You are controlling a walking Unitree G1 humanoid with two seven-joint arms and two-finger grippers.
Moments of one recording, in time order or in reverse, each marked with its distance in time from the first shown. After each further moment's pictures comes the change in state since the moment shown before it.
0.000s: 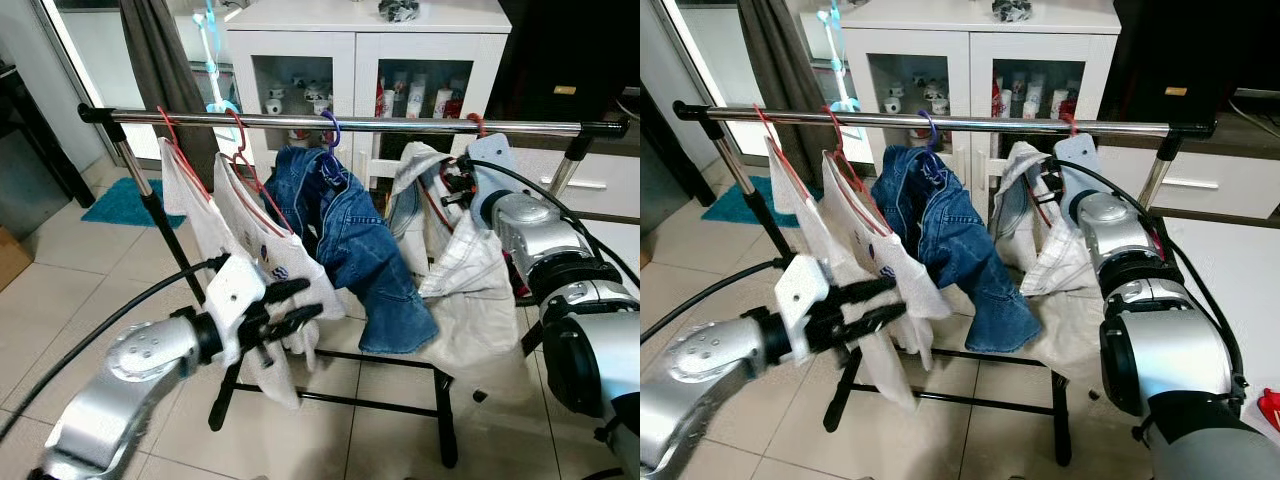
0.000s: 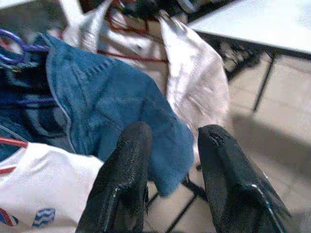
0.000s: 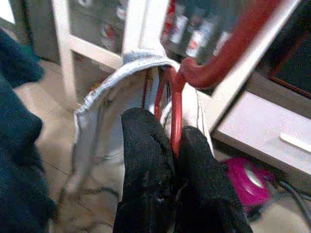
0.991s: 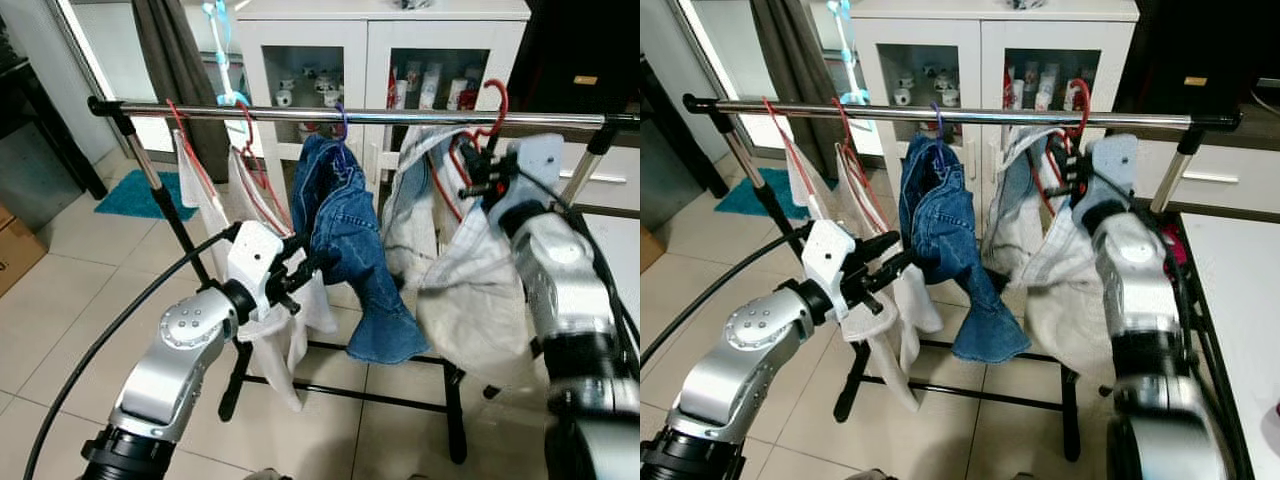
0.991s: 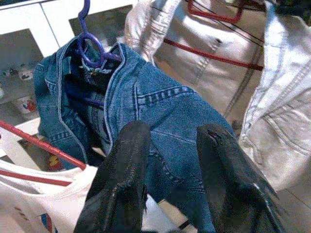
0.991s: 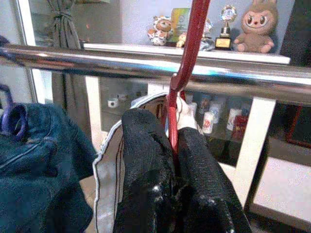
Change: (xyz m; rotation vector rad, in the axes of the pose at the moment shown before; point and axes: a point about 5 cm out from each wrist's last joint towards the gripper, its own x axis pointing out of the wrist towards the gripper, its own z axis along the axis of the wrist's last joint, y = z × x) left arm 0.035 0.019 -0.002 -0.013 -0.070 0.217; right arm -0.056 0.006 0.000 0.142 -0.404 -0.014
